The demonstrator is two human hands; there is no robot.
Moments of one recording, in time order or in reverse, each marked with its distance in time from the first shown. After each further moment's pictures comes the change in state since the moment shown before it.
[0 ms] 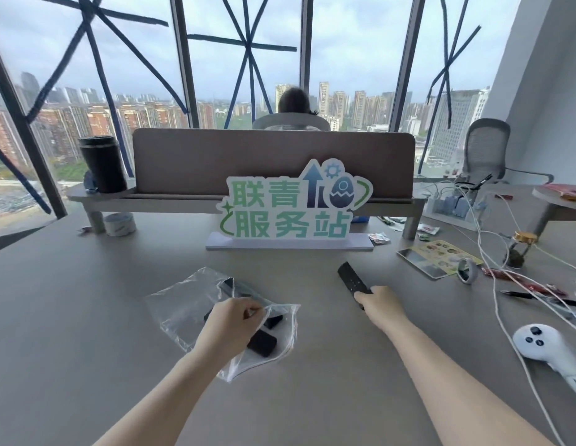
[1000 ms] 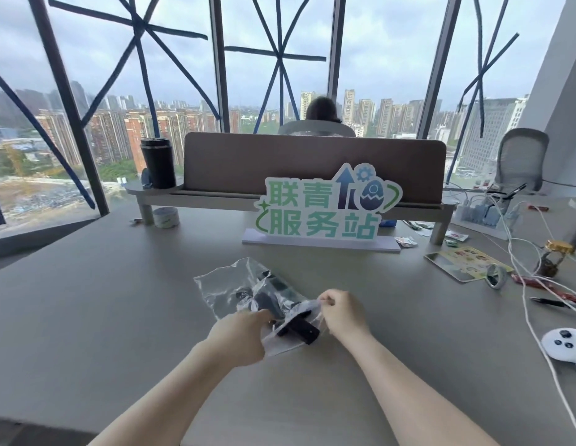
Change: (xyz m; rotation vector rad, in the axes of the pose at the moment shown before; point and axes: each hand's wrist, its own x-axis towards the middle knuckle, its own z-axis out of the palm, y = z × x) left_hand -0.052 -0.020 -0.046 0.486 -0.328 0.004; right_hand -0.101 -0.062 0.080 -0.088 -0.068 -0.354
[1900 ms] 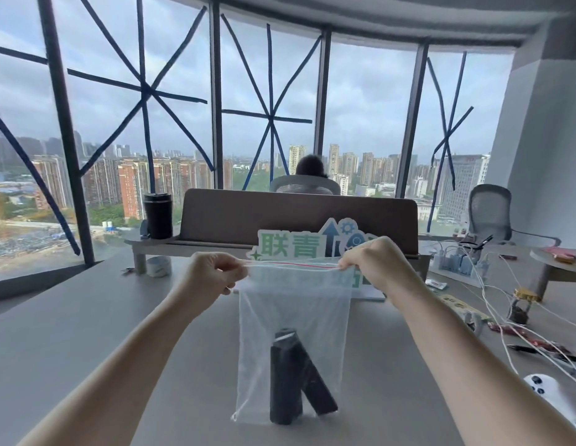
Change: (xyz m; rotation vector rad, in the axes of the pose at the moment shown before) left_hand -0.006 0.003 -0.150 -0.932 0.545 0.097; right_hand -0.035 -0.132 -0.183 0.237 0.121 -0.087
